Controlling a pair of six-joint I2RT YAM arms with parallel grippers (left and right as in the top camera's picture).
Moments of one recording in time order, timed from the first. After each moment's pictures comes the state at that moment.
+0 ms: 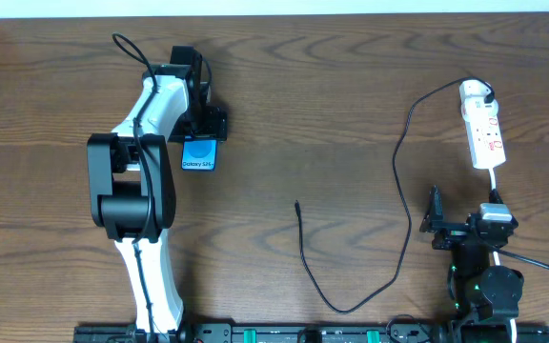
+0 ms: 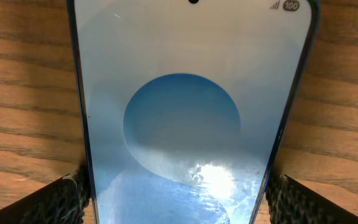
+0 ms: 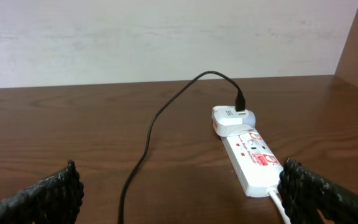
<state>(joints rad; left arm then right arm) -0.05 2.22 1.66 -0.94 0.01 -0.07 0.02 0.01 0.01 -0.06 0.08 0.04</state>
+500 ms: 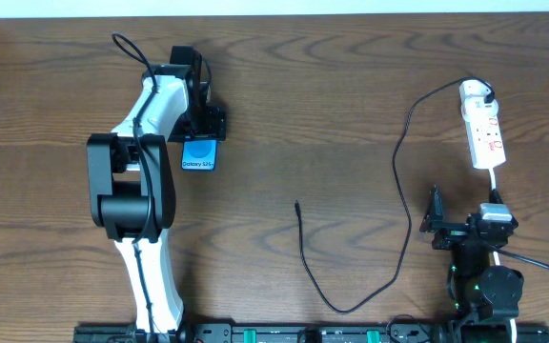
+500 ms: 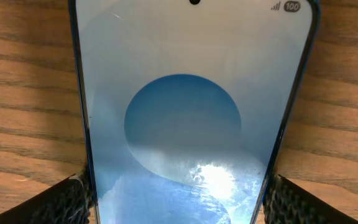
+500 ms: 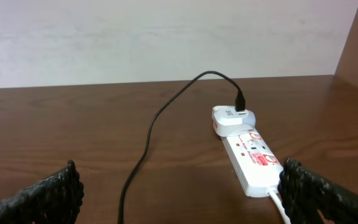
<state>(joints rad) -0.05 2.22 1.66 -0.94 0.01 -0.07 0.02 0.01 0.01 -0.06 0.08 0.04</state>
